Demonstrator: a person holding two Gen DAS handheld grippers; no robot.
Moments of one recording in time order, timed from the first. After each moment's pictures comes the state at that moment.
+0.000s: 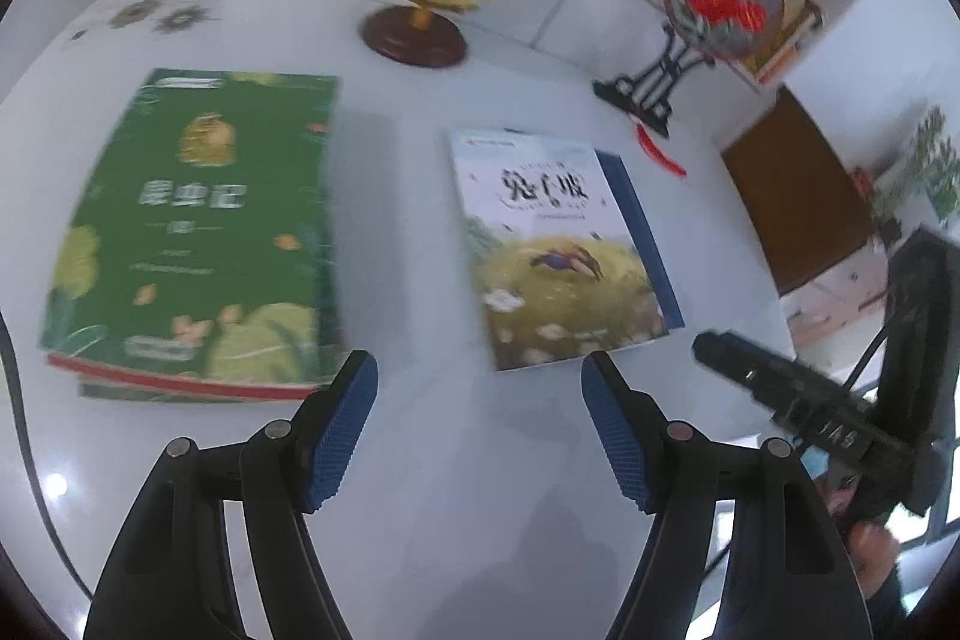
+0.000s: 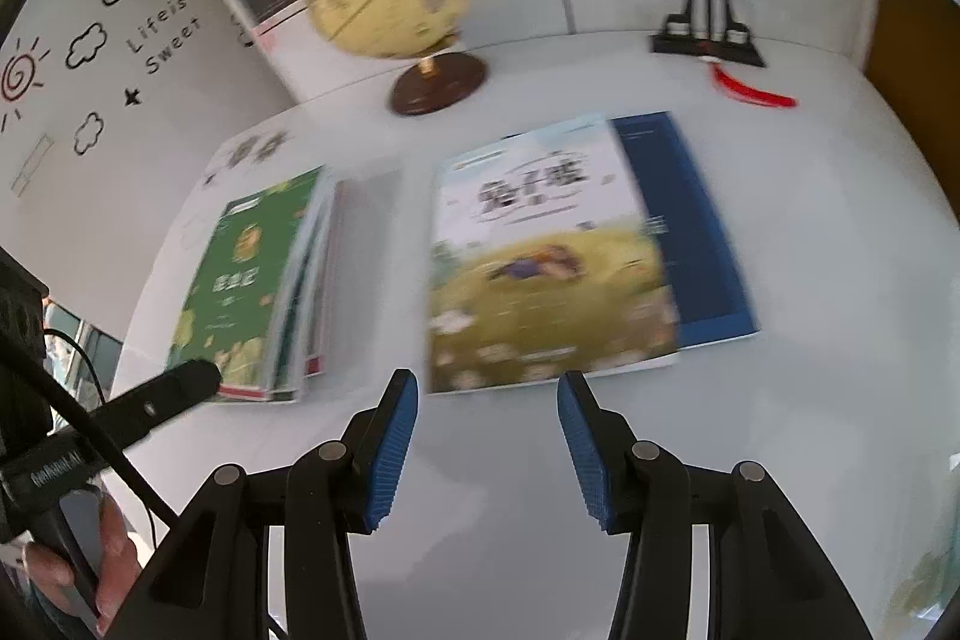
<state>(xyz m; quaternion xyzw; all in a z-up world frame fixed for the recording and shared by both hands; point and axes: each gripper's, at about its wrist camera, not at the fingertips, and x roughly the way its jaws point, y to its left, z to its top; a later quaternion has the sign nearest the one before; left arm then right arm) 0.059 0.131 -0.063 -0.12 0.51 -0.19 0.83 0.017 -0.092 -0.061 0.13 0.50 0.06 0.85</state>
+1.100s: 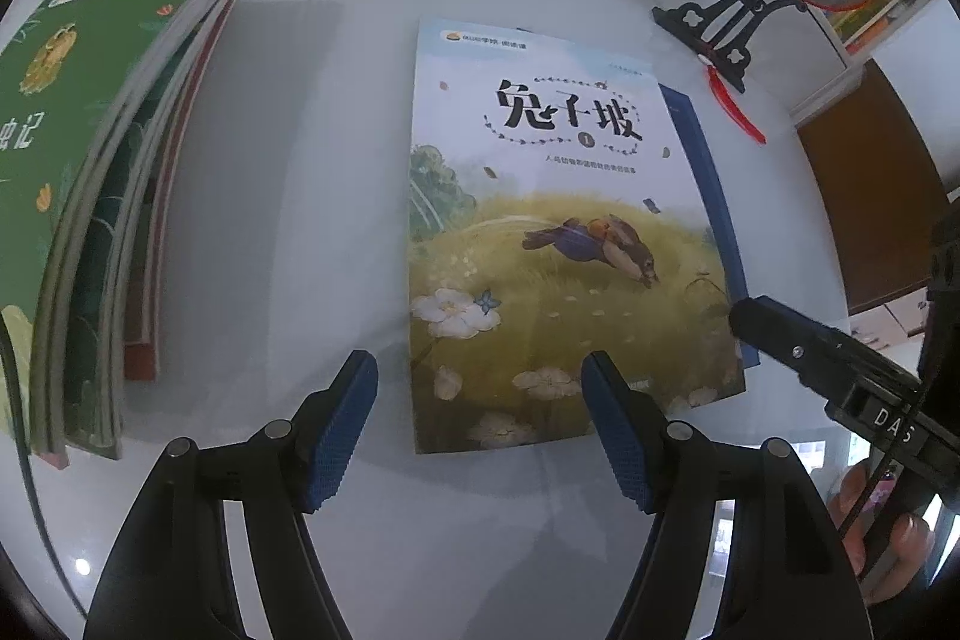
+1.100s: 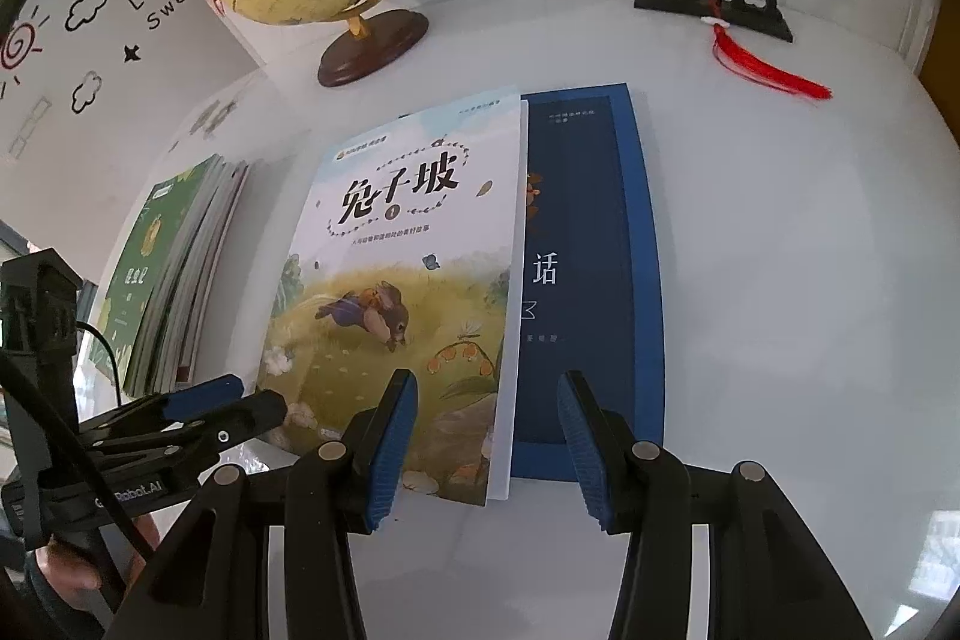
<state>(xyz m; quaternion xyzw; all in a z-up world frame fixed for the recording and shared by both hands) 0.105 0.053 -0.144 -0.13 0.58 -0.14 0.80 0.096 -0.174 -0.131 0.10 0.54 0.11 0.83</state>
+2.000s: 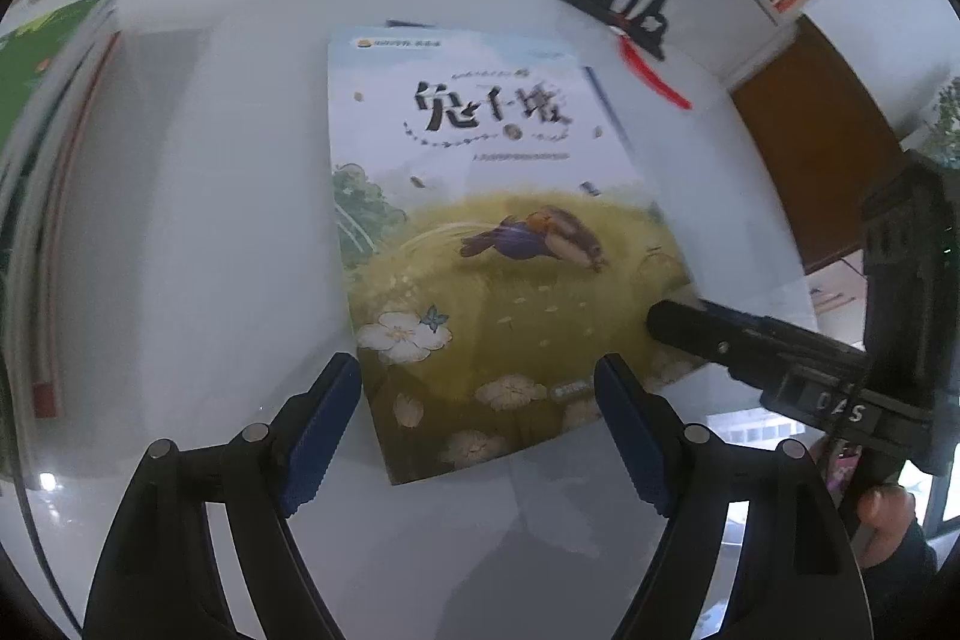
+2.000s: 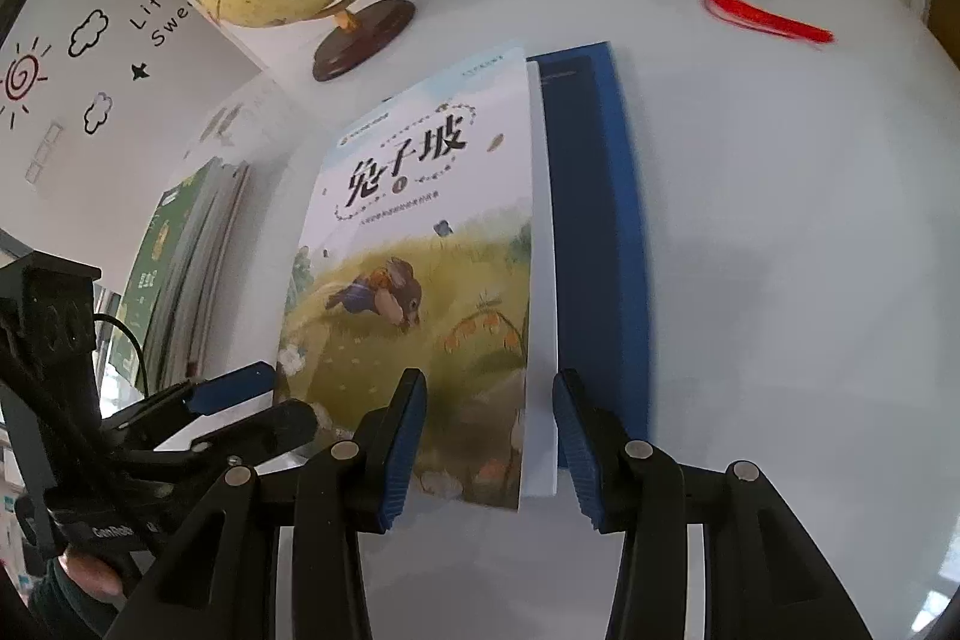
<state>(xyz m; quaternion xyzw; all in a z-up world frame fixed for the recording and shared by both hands) 0.107 0.008 -0.139 -0.11 0.55 -0.22 0.79 0.090 -0.199 -0.151 0.15 0.55 0.13 0.81</state>
